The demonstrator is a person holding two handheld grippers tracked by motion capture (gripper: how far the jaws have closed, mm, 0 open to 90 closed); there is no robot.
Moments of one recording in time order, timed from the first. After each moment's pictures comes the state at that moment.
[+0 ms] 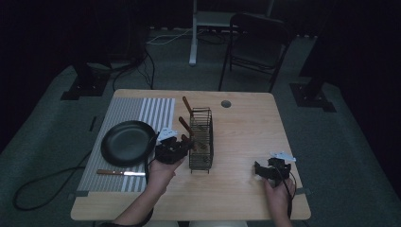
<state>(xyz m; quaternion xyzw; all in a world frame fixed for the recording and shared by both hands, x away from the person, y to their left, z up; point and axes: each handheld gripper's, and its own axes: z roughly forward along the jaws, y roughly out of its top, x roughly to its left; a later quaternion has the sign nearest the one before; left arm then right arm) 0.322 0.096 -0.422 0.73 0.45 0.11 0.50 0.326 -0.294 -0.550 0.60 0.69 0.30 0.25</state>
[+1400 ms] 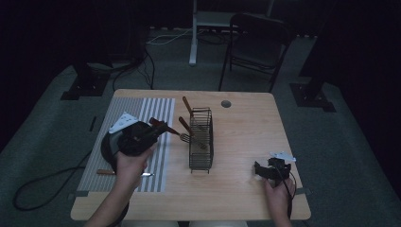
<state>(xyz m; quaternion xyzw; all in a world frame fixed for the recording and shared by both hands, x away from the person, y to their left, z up) 0.300 0.175 -0.344 0.67 0.45 0.15 0.58 0.326 -0.294 -0.550 0.60 0.69 0.30 0.25</state>
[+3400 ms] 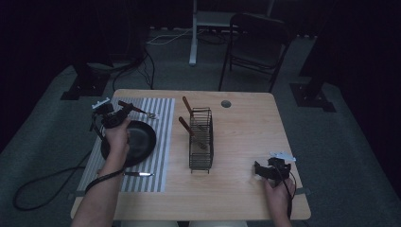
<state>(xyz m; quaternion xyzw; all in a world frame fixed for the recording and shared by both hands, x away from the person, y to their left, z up) 0.451 0.285 -0.453 0.51 0.65 0.17 0.54 0.326 -0.294 -0.550 0.60 0.69 0.30 0.25</state>
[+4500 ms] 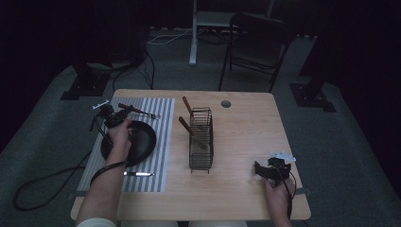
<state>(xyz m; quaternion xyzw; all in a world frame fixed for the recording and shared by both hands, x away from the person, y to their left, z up) 0.487 0.305 -0.500 0.46 0.70 0.11 0.54 0.326 -0.294 -0.550 0.60 0.69 0.30 0.25</state>
